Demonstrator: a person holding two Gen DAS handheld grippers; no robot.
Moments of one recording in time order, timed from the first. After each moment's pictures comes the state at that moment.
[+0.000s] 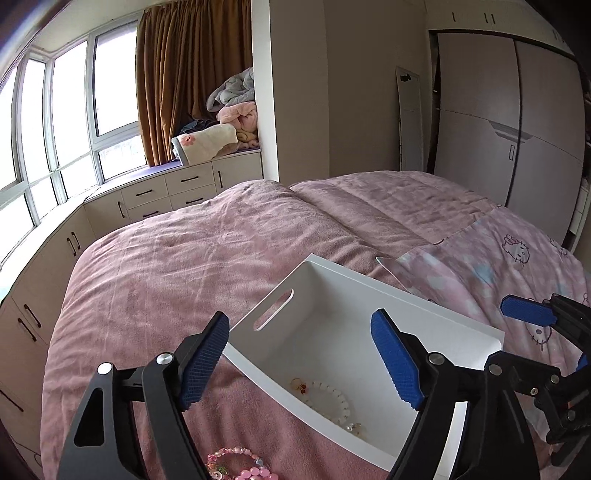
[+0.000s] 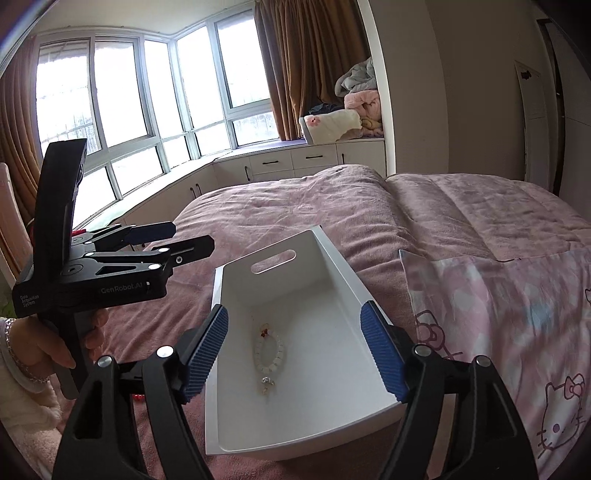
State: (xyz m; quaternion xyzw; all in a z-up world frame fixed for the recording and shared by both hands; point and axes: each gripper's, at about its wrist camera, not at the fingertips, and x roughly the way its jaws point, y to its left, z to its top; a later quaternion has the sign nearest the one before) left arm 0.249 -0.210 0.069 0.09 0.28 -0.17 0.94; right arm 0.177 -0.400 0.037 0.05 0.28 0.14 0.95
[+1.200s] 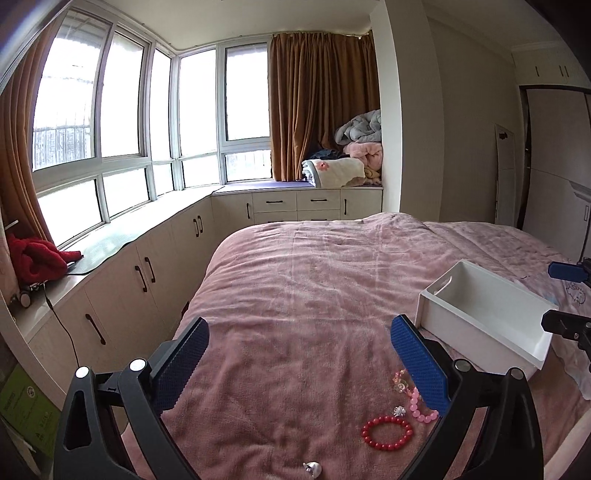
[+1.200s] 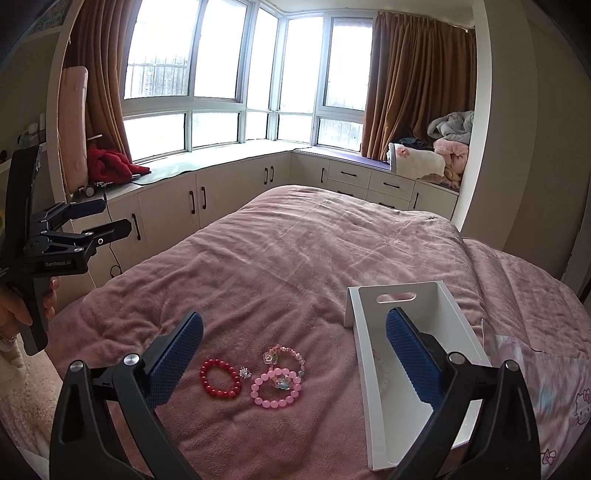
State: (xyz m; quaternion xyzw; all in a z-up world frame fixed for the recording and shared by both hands) left arm 0.085 0.058 0.088 0.01 0.22 0.03 0.98; right arm 0.118 -0.209 0.074 -0.11 0.25 0.25 0.93
